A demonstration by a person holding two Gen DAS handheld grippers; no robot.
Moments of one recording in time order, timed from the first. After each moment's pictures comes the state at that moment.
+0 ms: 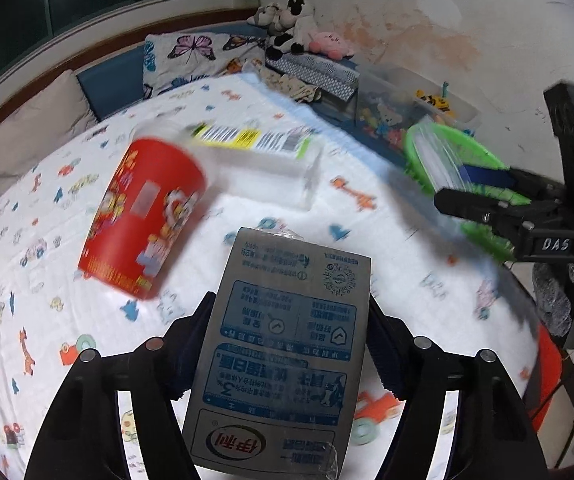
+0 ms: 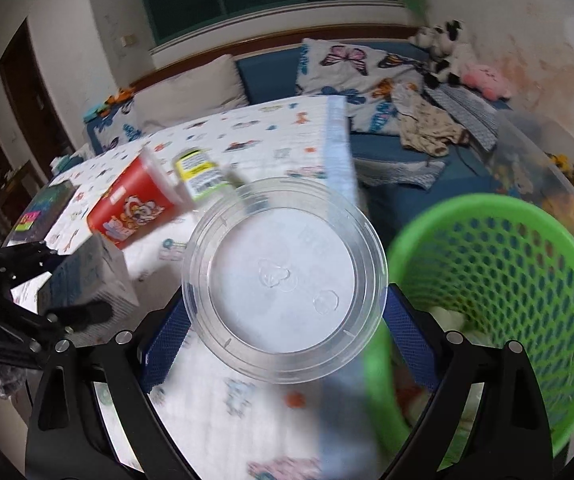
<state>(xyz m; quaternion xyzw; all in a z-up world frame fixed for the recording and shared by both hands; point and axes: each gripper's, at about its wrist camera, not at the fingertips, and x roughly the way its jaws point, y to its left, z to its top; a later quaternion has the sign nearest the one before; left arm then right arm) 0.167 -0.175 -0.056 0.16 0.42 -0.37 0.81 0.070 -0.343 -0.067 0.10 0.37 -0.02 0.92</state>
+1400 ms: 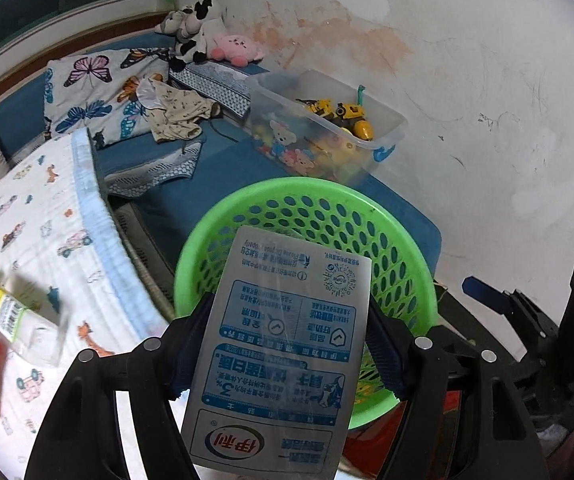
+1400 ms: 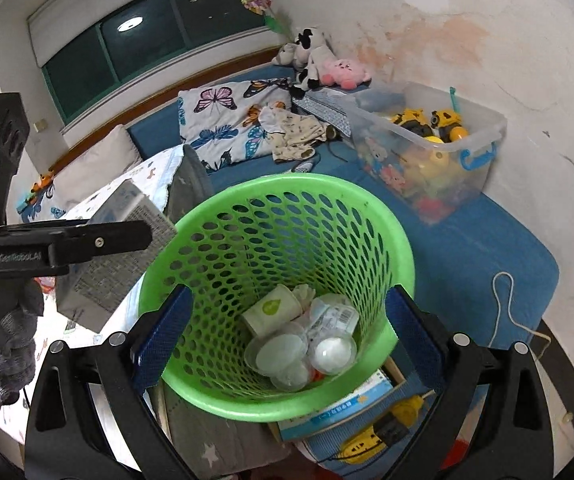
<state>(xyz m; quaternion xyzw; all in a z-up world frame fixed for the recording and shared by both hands) 0.112 -0.416 -0.020 0.14 0.44 -0.46 0.76 -0.084 -0.491 -0.057 0.19 0.31 -0.18 0.91</state>
